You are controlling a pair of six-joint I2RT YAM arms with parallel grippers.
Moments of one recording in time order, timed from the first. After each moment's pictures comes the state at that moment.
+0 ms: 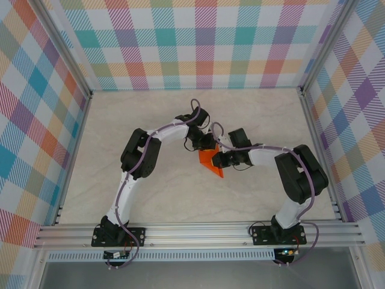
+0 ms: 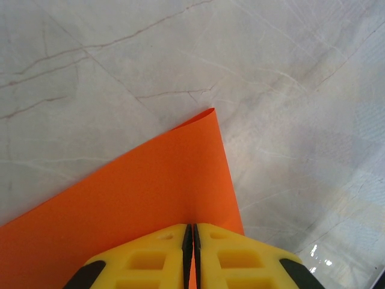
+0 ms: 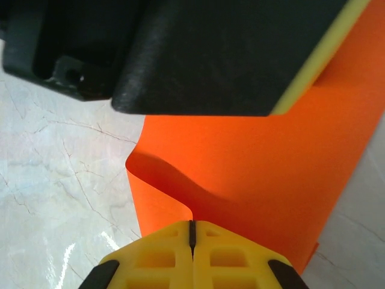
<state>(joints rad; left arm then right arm) -0.61 2.35 1.82 -0.63 0.49 -0.51 0.44 1.73 0.83 -0.11 -0.51 0.23</state>
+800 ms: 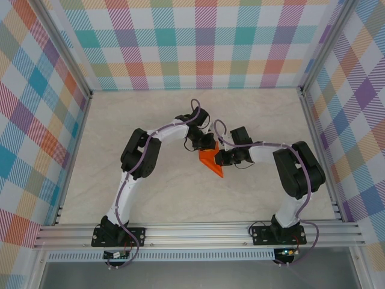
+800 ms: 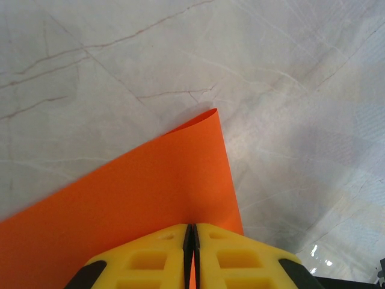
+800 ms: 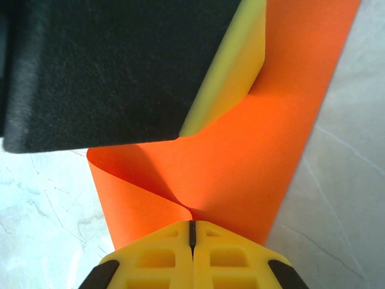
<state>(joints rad) -0.61 2.35 1.82 -0.64 0.49 -0.51 0.41 1.78 0.86 -0.13 -0.49 0.24</state>
